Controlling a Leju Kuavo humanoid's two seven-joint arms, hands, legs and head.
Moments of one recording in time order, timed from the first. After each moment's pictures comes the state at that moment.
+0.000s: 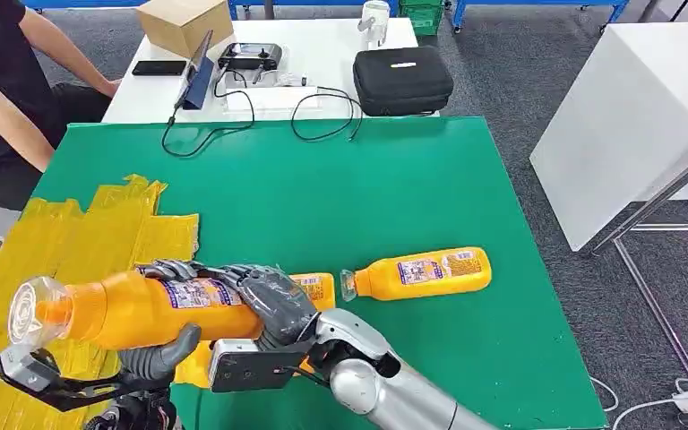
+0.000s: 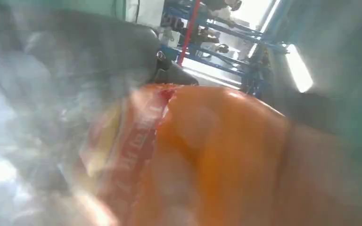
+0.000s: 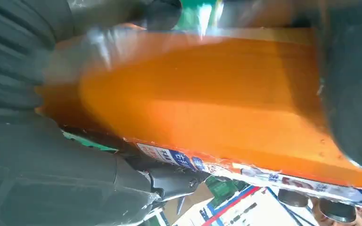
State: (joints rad) left arm 0.15 -0.18 -0.02 -1.59 0.28 -0.30 -0.64; right arm -0.41 0.14 0.94 -1.24 0.46 -0.04 -0.19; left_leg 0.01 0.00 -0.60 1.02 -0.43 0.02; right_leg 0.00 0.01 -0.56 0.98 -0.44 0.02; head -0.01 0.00
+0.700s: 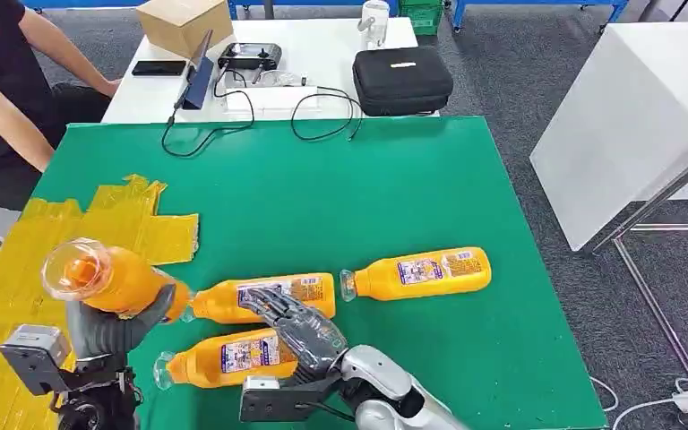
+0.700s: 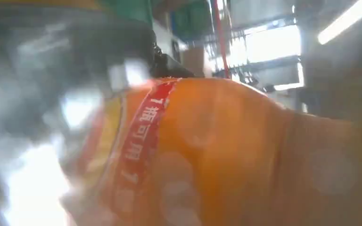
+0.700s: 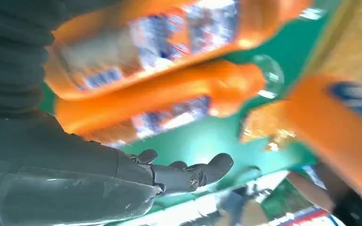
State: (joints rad) left arm 0.13 -0.13 0.15 -1.58 -0.25 0.20 -0.62; right arm -0.25 0.03 0.92 -1.26 0.64 -0.10 -0.07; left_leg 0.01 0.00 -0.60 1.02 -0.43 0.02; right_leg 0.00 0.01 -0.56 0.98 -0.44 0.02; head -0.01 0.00
